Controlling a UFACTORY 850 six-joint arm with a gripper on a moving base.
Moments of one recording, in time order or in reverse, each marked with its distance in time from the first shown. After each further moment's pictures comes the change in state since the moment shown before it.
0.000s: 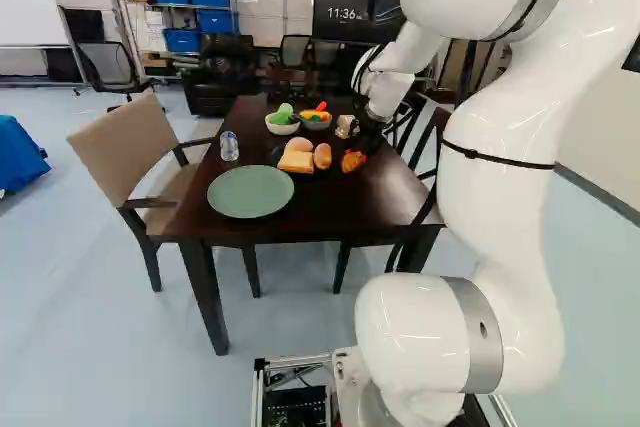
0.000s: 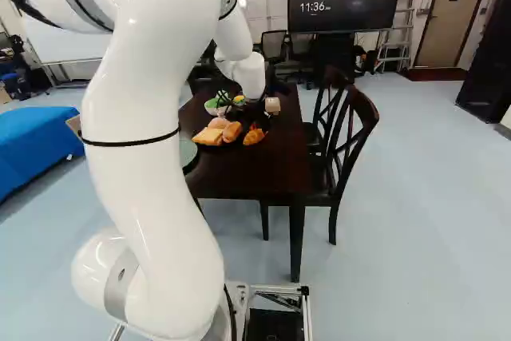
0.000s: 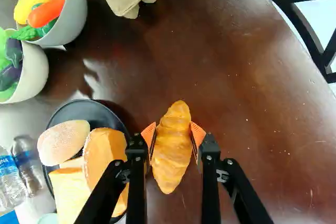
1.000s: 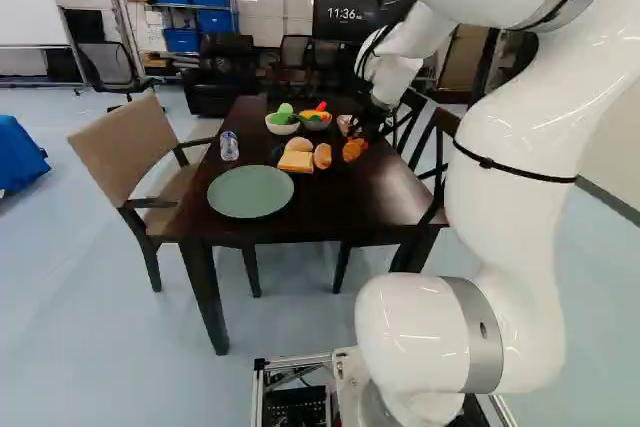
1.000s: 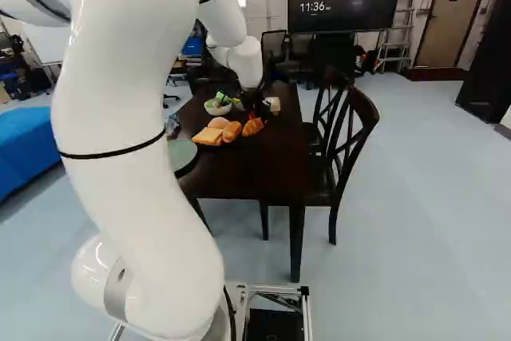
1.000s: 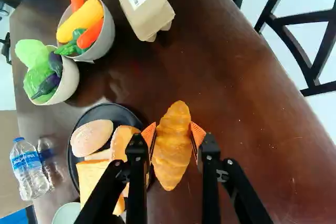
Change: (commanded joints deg) arm 0.0 6.8 1.4 0.0 0.0 0.0
